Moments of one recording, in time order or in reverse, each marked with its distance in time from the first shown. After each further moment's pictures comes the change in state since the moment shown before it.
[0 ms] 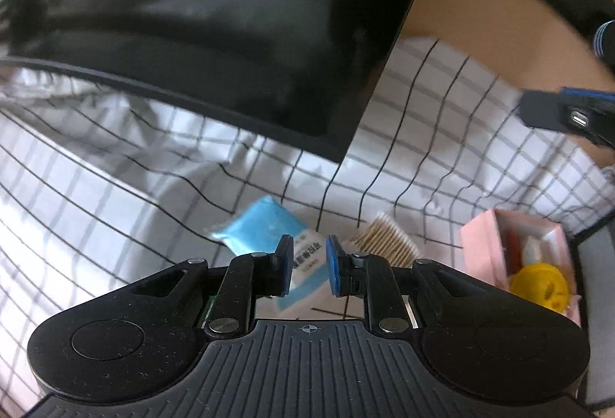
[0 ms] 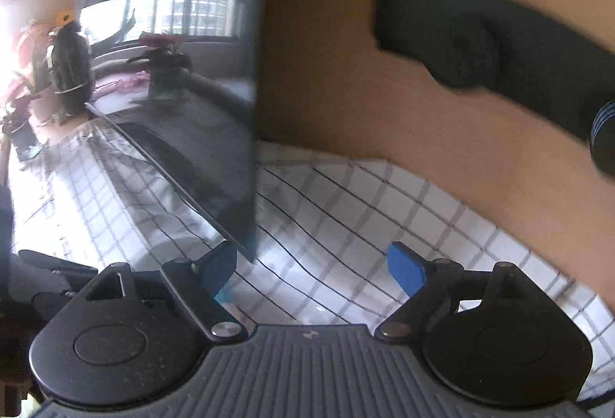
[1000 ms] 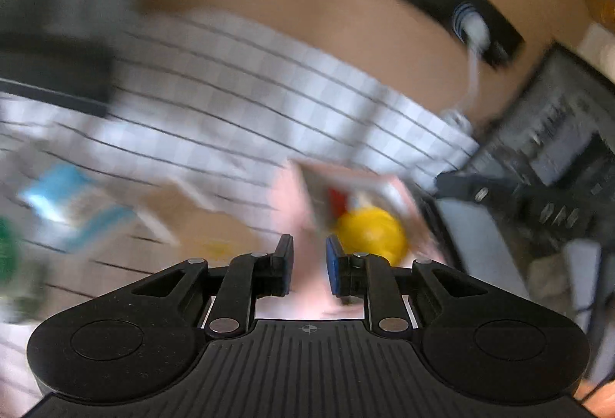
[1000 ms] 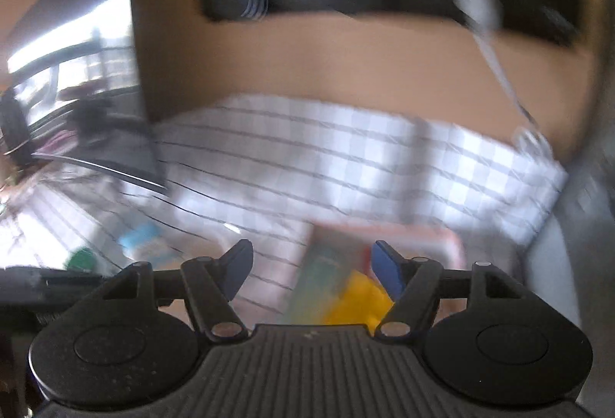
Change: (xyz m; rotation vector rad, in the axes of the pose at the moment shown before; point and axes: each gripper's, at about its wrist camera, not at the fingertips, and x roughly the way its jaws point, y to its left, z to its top) left arm -0.041 -0.077 -0.088 0.125 -0.140 -0.368; right arm -0.113 -0.052 -0.132 0.256 -0.086 -0.158
